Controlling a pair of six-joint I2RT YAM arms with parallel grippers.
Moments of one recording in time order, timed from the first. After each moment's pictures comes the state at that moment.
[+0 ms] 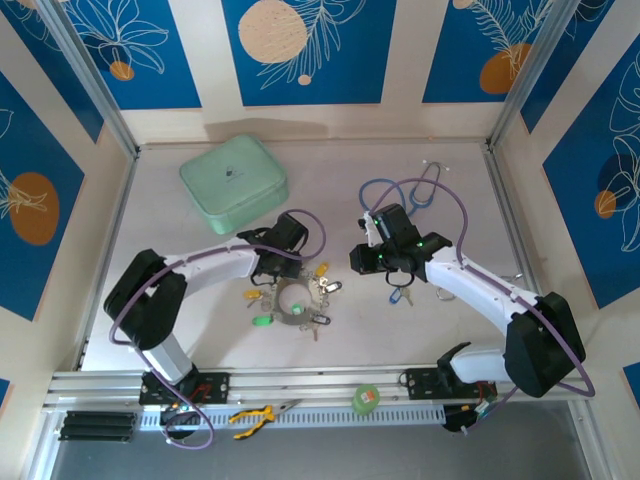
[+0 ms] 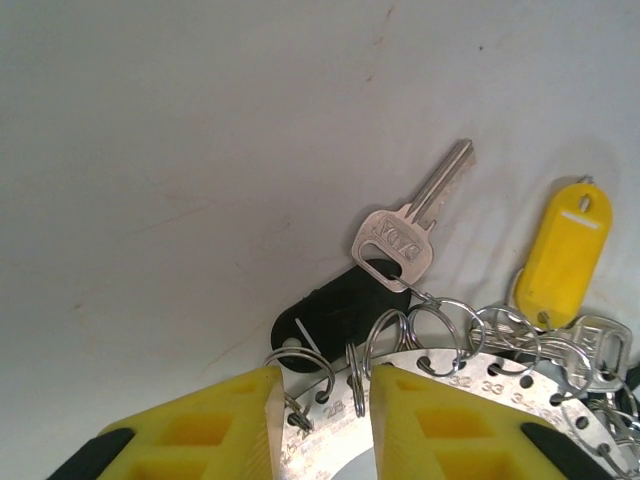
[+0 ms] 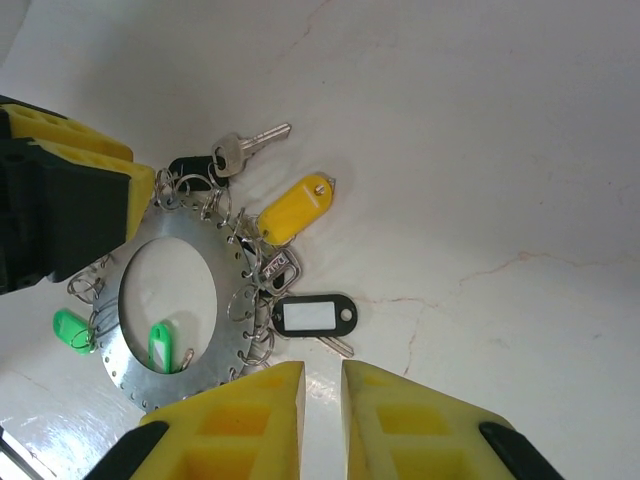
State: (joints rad) left arm -0.74 1.68 1.04 -0.52 -0.13 -0.45; right arm 0.56 1.30 0.87 -0.53 -0.23 0.40
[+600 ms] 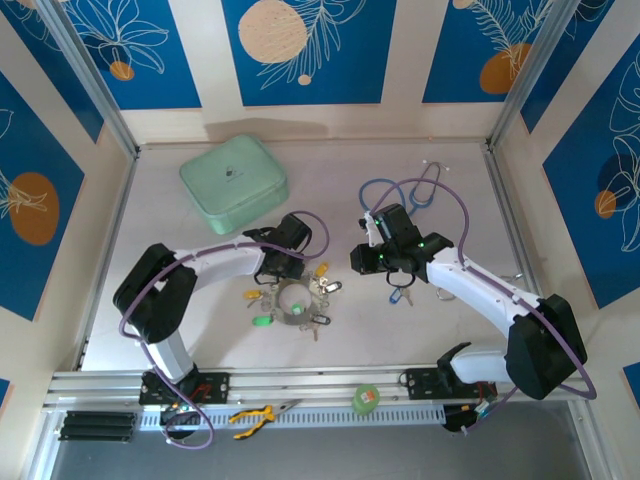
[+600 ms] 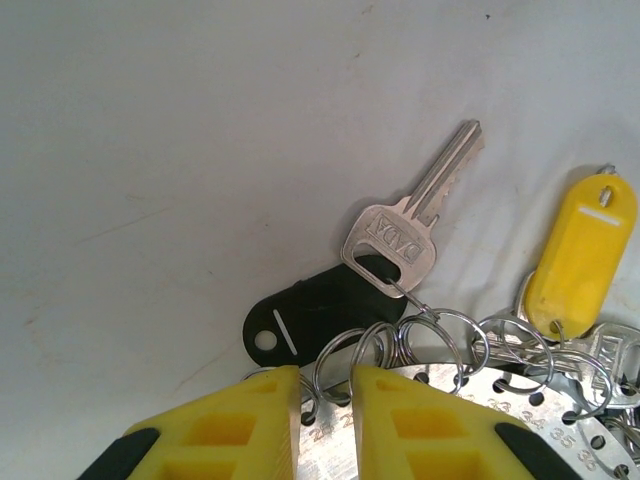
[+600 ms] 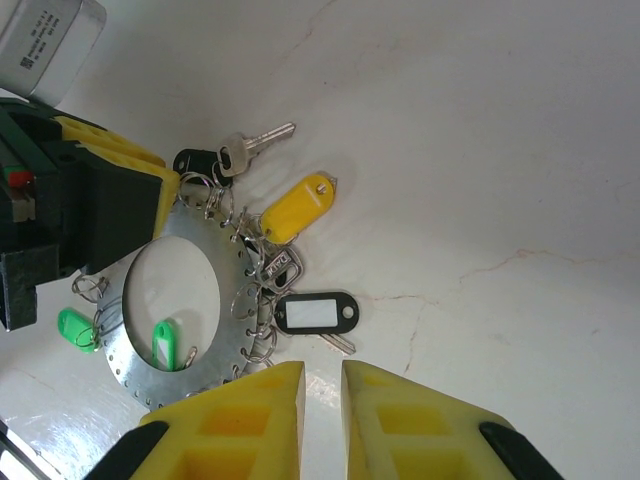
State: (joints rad) left arm -0.74 1.73 1.06 -0.52 -0.10 -0.44; right arm 0.56 1.29 0.87 -0.54 -0.23 0.41
